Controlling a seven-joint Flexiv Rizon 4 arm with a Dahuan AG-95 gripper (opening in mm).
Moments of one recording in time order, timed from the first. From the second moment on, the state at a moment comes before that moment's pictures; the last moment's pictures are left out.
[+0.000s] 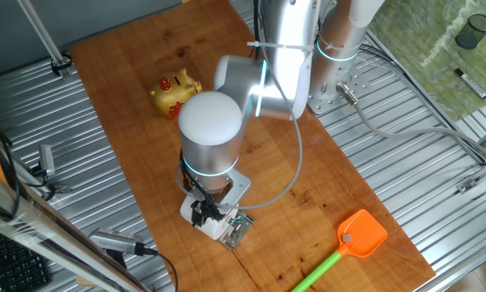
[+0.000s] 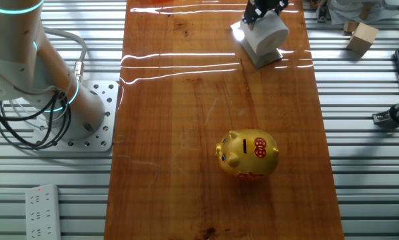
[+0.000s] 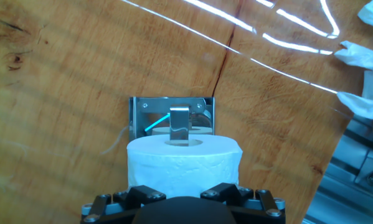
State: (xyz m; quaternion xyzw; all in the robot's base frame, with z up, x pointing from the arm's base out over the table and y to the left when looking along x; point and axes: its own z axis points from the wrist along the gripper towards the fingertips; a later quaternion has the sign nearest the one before) arm 0.546 0.262 0.090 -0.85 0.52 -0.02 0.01
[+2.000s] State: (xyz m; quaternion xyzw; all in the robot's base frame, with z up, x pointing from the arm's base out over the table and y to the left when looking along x) arm 0.552 0.234 0.089 -0.86 0.52 -0.02 0.01
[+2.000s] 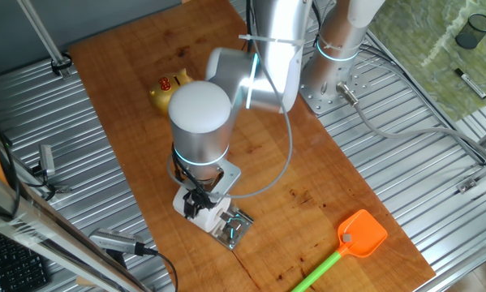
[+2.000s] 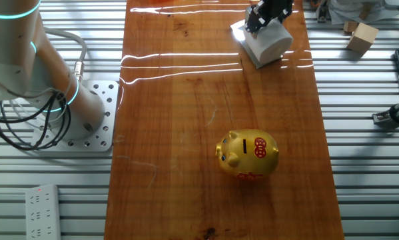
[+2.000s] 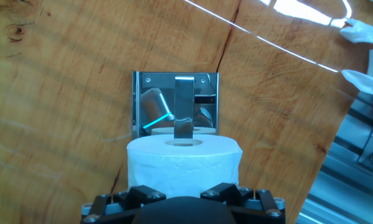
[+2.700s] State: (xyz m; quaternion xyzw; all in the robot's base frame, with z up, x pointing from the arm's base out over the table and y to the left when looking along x) arm 0.552 0.234 0.087 -0.85 0.53 -0.02 0.01
